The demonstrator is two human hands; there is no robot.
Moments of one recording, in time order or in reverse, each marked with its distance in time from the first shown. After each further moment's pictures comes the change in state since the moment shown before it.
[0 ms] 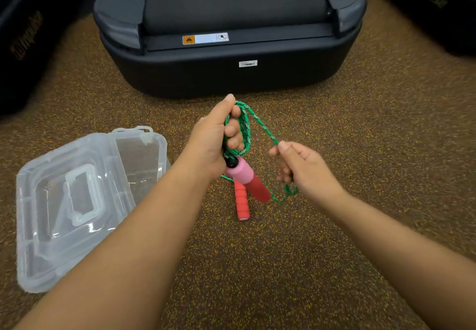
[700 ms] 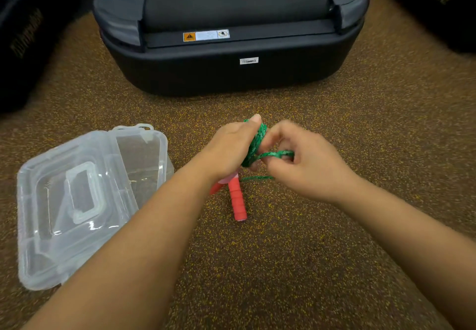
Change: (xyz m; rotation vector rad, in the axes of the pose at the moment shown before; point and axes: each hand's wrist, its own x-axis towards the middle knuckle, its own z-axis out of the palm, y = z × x) left_hand -0.013 -0.005 0.001 0.915 -0.123 0.076; right_hand -0.020 -0.058 0.003 -0.651 -0.055 -0.221
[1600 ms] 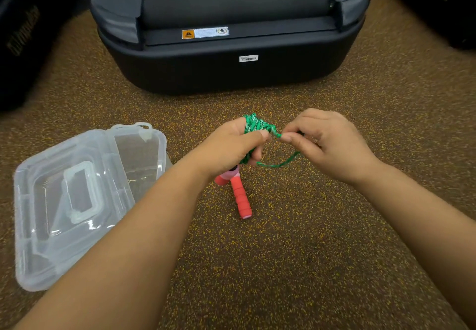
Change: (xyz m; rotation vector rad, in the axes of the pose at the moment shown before) left_hand 0.005 -0.004 -0.004 -0.122 -0.155 0.035; right_hand 0.023 0.047 -0.021 -0.350 0.175 -0.354
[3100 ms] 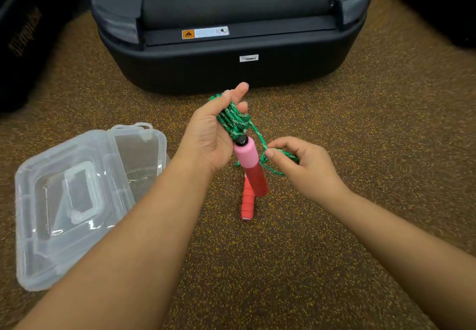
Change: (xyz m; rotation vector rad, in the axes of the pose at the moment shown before) left_hand 0.009 0.011 -0.005 -1.080 0.327 -0.004; right_hand -0.020 -0.015 0.050 0.464 0.020 0.386
